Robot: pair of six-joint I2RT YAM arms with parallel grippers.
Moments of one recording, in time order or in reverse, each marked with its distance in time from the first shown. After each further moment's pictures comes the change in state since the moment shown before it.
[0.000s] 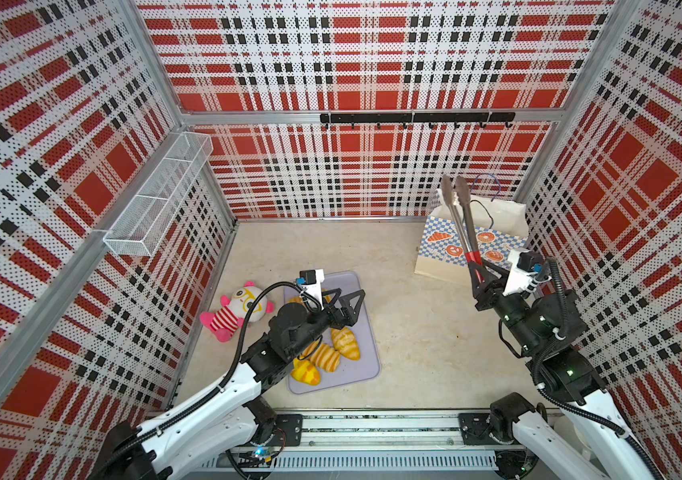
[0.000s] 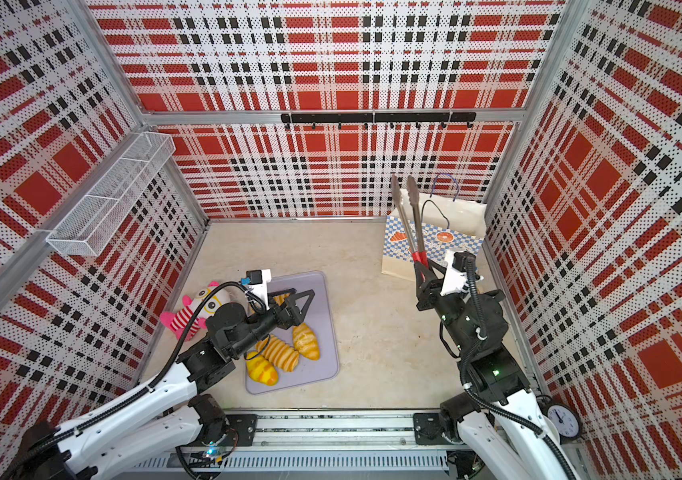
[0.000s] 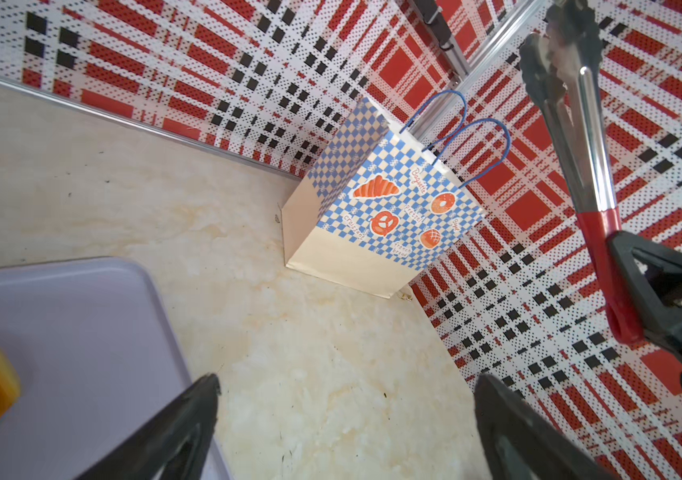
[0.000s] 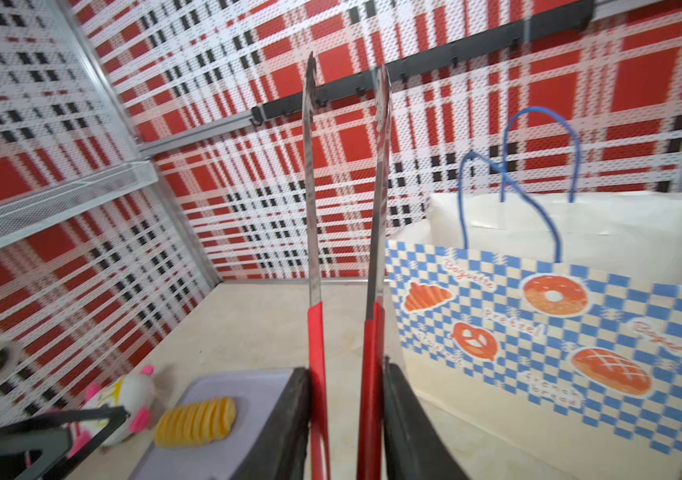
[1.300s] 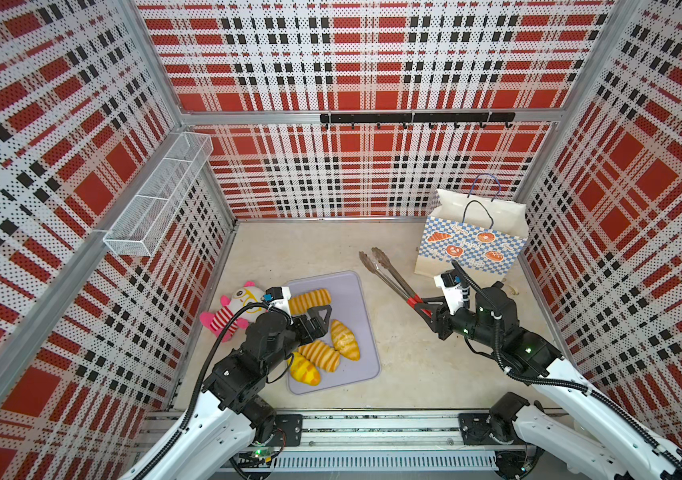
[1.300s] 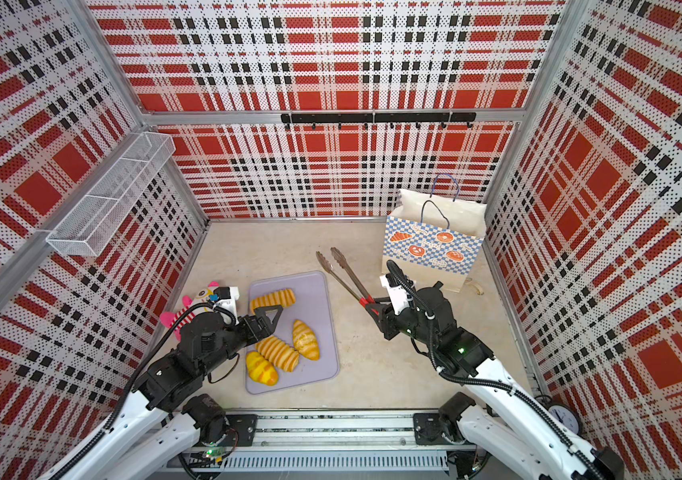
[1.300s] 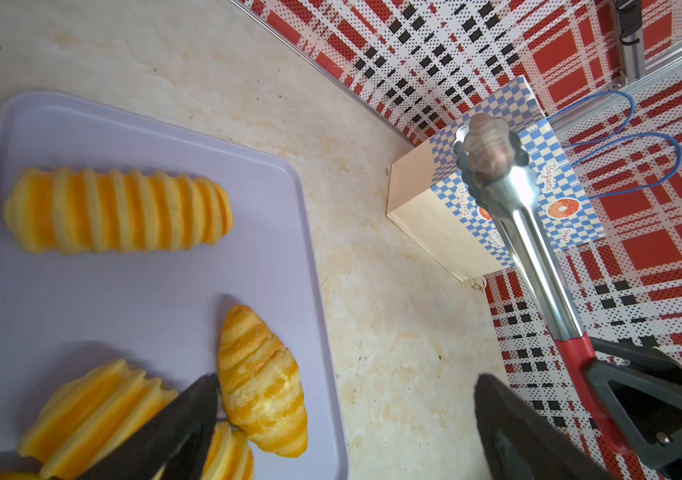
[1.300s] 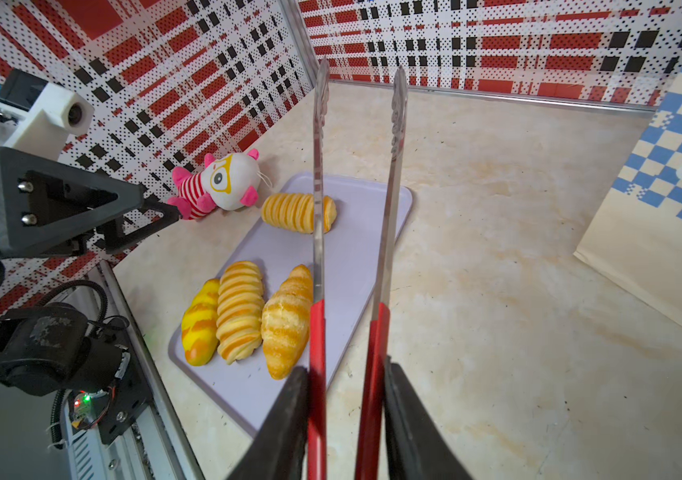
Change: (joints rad) left arm 0.142 -0.271 0.053 -0.637 -0.009 -0.163; right arm 0.246 0.171 -0.072 -0.147 -0.197 -0.058
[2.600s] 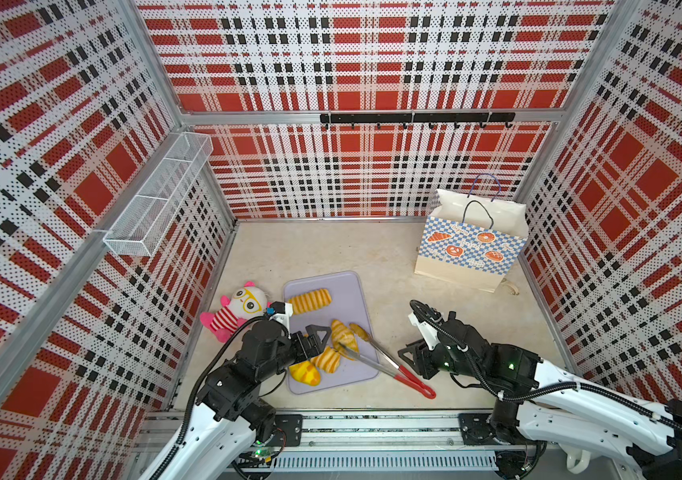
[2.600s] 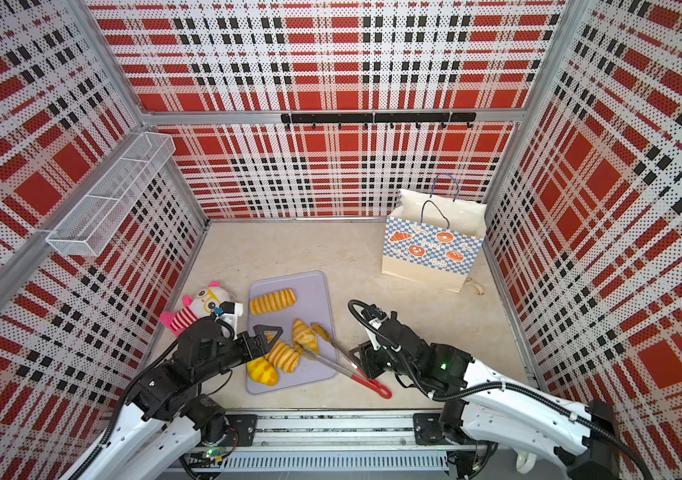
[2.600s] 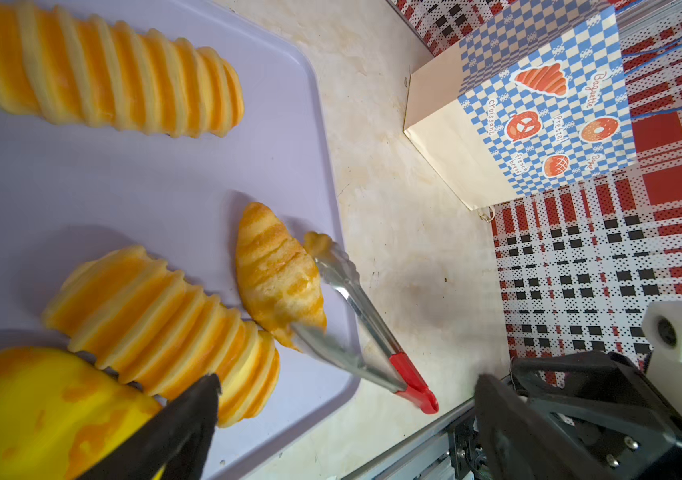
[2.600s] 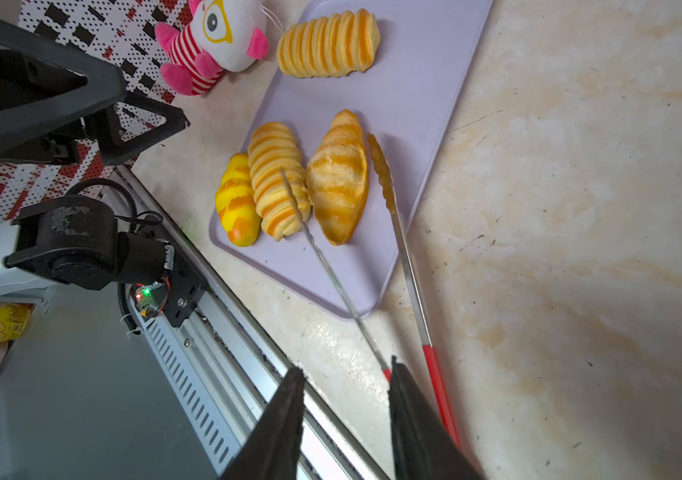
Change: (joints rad) left arm 0.062 -0.084 -0.047 -0.179 0.228 -0.002; right arm 0.415 0.040 -0.049 -0.196 0.226 0.372
